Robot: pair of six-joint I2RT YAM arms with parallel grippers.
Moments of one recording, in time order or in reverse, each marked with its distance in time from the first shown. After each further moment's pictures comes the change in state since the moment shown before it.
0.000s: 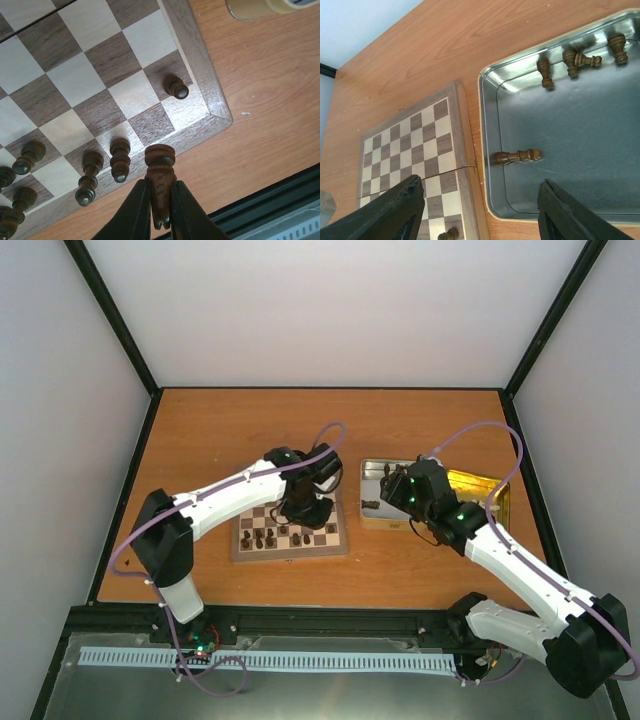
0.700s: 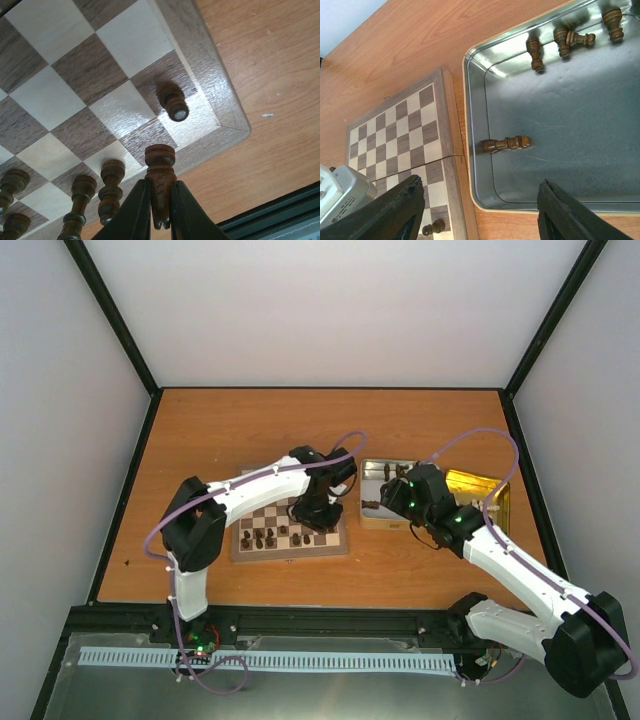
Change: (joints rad) left arm -0.021 0.190 0.114 -0.082 -0.005 0.076; right arm -0.014 0.004 -0.056 0.012 -0.032 -0.001
